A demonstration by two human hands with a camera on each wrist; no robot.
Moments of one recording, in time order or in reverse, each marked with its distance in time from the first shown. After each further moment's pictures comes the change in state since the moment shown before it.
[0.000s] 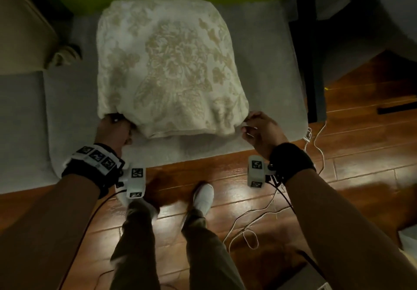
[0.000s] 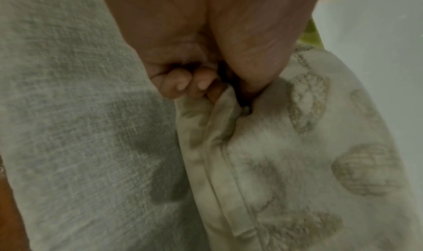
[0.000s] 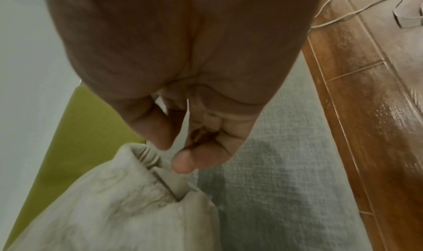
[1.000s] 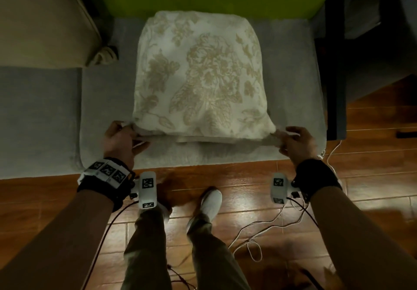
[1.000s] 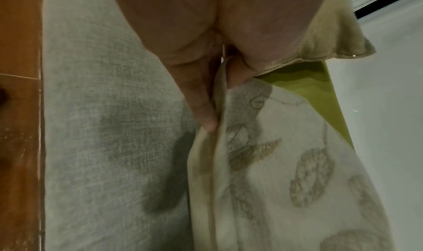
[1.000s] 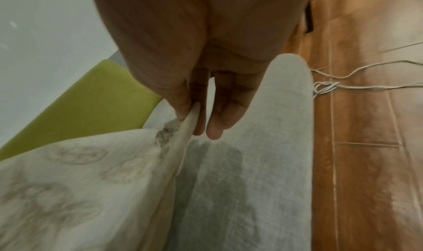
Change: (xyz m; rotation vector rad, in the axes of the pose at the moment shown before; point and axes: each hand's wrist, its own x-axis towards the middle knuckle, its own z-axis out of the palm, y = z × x) left_hand -0.031 -0.005 -0.049 -0.432 0.106 -0.085; right_hand 0.007 0.001 -0.028 -0.493 0.358 -0.196
